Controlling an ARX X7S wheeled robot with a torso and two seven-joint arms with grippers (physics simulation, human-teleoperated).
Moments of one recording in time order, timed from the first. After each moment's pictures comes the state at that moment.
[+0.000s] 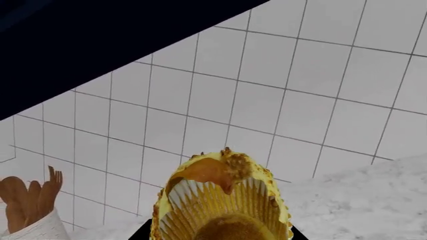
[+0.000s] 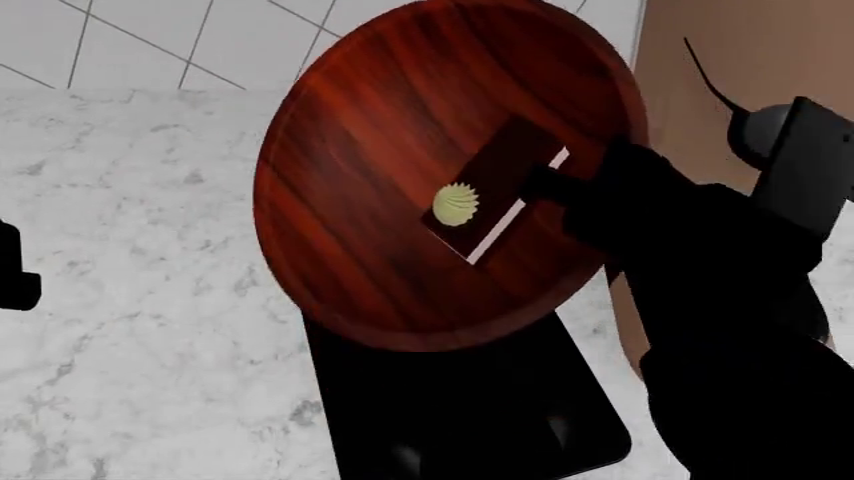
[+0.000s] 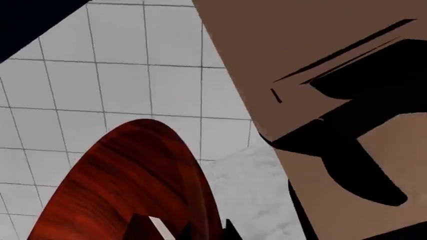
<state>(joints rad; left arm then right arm) -0.70 -0.55 0.11 0.78 -0.48 -1.25 -0.44 0.86 0.00 0.42 -0.33 0.55 1.29 0.19</state>
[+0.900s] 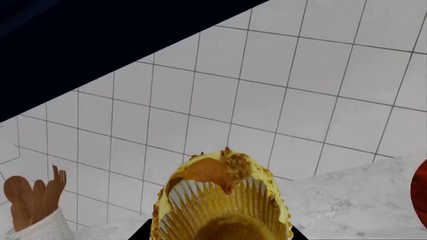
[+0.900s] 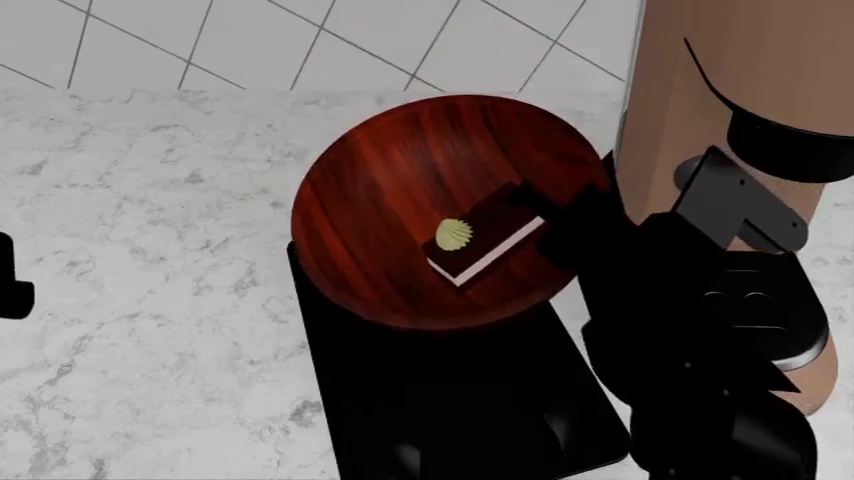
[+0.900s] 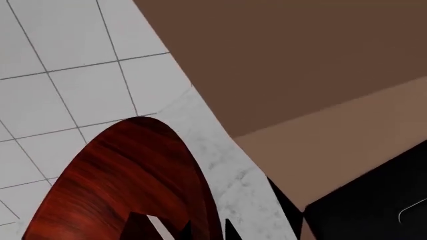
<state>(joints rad) -0.69 -0.56 0.09 0.81 -0.51 -1.28 -0.46 0.96 0.07 0.23 0.46 0.66 0.78 0.34</state>
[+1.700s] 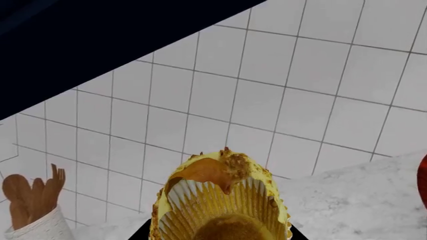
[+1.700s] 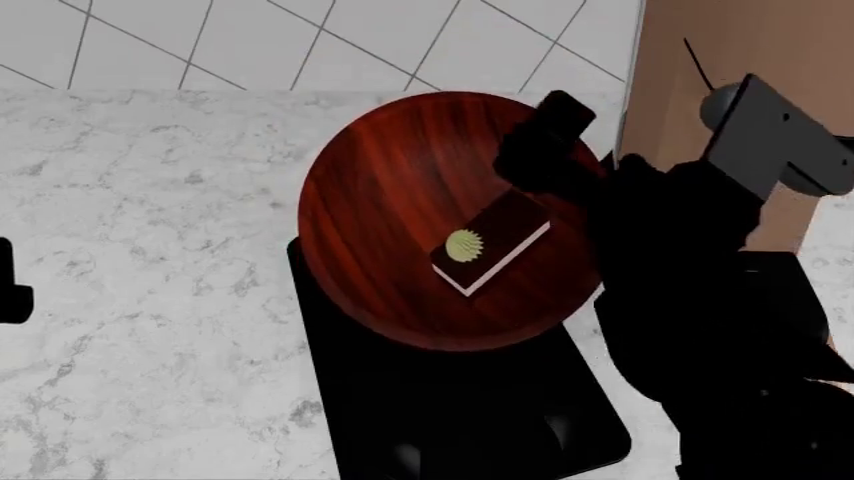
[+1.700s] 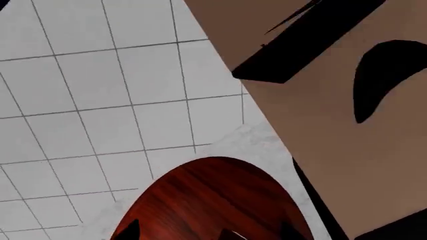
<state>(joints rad) -0.69 -0.56 0.08 0.82 -0.54 -1.30 -0.47 0.93 0.10 0.23 0.06 0.87 0.97 0.49</state>
